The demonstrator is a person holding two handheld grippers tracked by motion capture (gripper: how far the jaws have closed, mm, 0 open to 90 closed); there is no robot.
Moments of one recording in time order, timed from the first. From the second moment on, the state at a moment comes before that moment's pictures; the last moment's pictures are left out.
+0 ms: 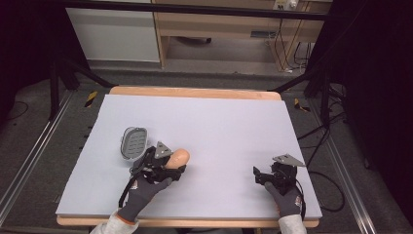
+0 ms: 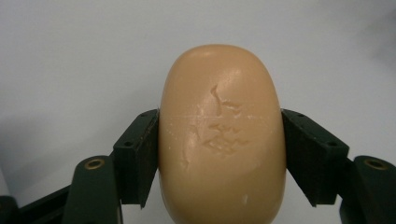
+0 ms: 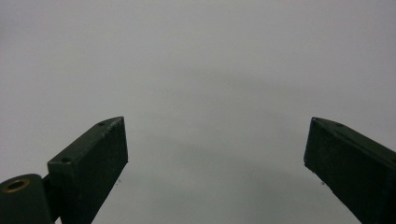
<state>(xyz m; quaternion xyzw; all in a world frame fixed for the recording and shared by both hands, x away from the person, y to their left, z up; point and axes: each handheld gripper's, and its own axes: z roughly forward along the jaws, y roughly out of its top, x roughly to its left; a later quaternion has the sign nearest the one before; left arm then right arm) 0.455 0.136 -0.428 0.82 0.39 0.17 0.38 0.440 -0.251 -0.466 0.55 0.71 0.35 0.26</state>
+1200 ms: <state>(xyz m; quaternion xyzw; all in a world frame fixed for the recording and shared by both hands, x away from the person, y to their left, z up) 0.474 0.216 -0.399 0.75 0.48 0.21 0.40 0.439 -0.248 -0.466 0.55 0.71 0.35 0.26</state>
